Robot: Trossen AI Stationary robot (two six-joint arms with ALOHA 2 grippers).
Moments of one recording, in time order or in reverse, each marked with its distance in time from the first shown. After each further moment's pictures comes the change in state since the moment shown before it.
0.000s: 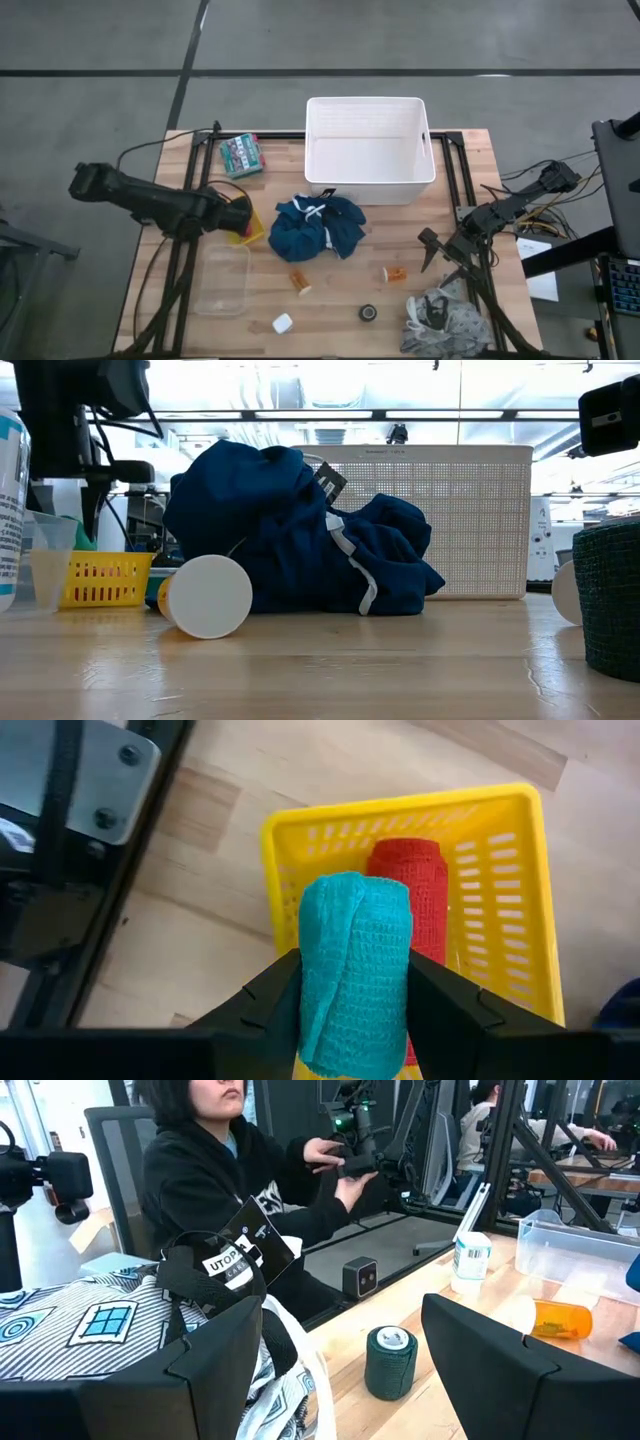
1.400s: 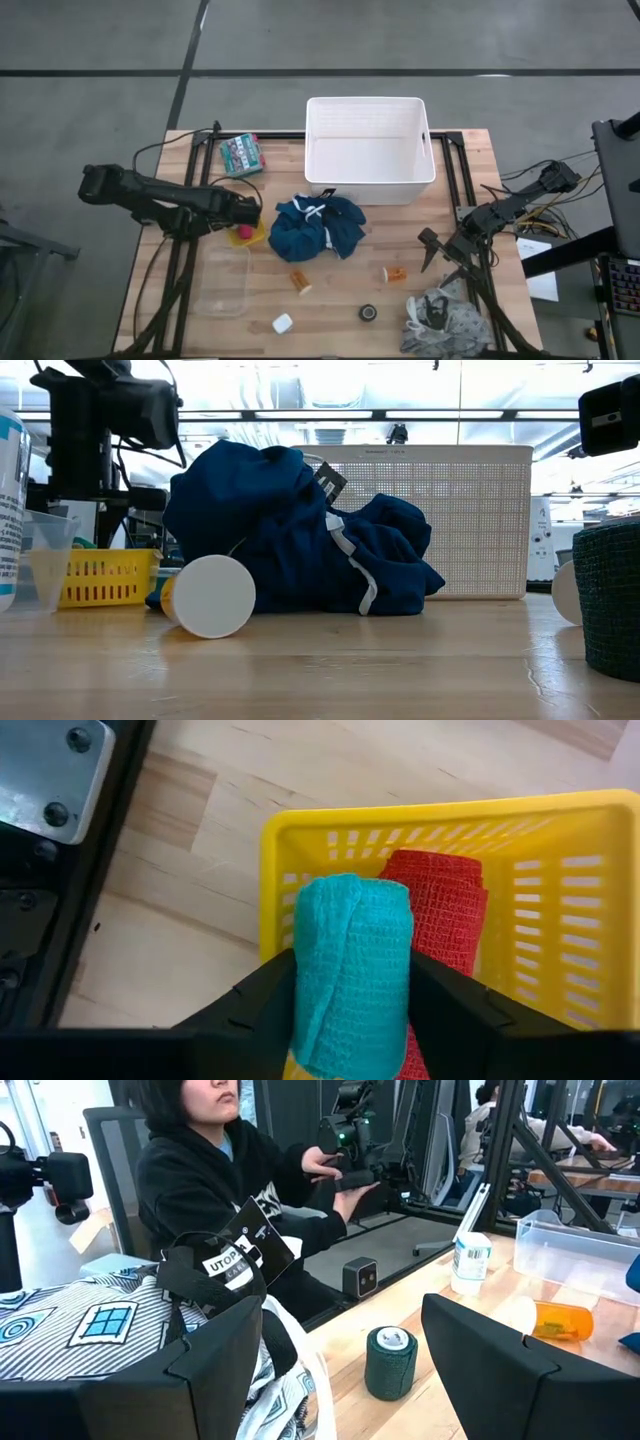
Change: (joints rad) left arm 0.118 0.138 -0.013 0.117 0.073 0.146; right arm 0.000 -0.001 0.000 0.000 0.000 0.000
